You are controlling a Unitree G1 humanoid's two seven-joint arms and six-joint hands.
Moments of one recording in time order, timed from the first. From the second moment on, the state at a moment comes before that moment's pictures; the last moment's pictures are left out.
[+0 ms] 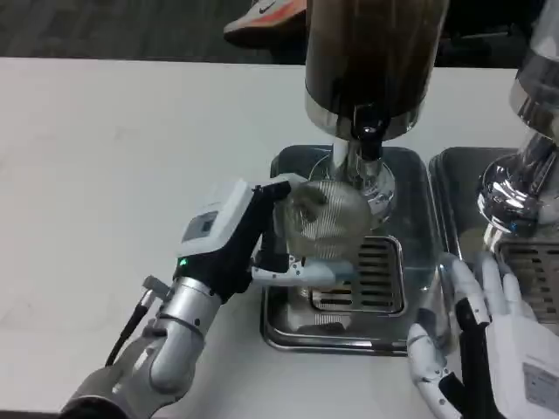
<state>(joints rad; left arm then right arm) -0.54 0.22 -0.38 1.12 0.64 -0.73 0.51 0.57 -0.08 0.38 -0.36 -1.02 0.21 -0.42</state>
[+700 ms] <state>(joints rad) -0.66 0.12 -0.48 1.22 0.65 -0.66 0.51 0.63 -0.04 0.37 -0.40 -1.03 0.22 -0.47</state>
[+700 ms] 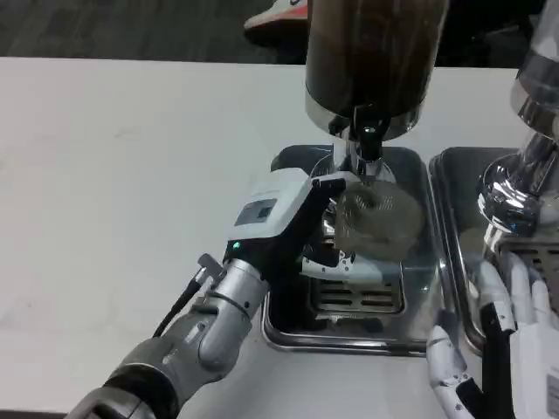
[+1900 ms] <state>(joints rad) -0.64 0.15 -0.49 1.22 0.63 -0.67 0.51 0.58 -0.05 0.37 -0.38 -0.99 0.22 -0.47</state>
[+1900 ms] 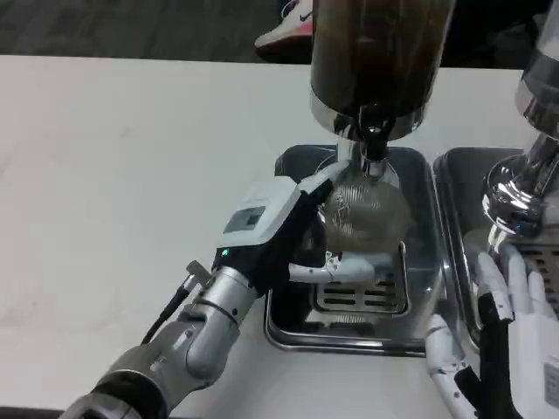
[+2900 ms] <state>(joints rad) -0.47 0.28 -0.33 1.05 0.54 -0.83 0.54 0.47 -0.10 0.33 -0.32 -0.93 0.21 -0.46</state>
